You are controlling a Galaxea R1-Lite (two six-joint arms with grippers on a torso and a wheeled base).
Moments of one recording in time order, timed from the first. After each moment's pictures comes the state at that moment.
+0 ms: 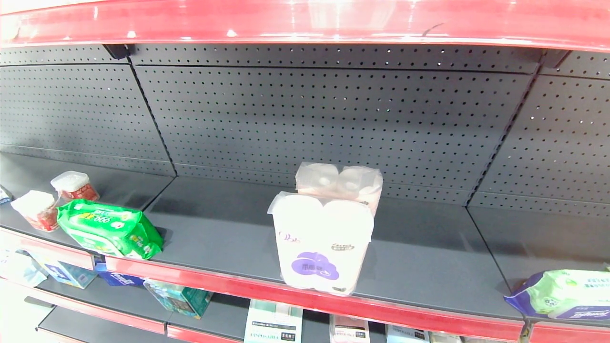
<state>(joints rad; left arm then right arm) 0.18 0.00 0.00 0.00 -0.04 -0.01 0.00 0.00 0.00 0.00 0.06 -0.01</state>
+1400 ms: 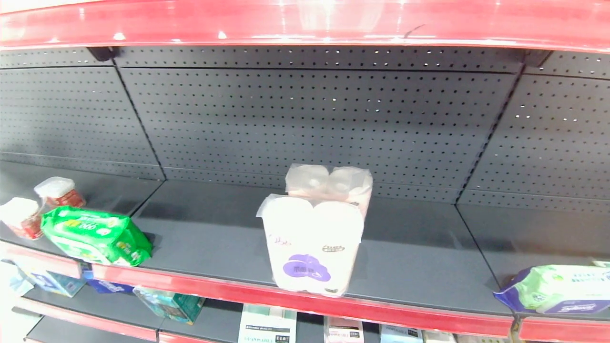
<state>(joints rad) 0.18 0.00 0.00 0.01 -0.03 -0.01 0.00 0.00 0.00 0.00 0.01 0.00</state>
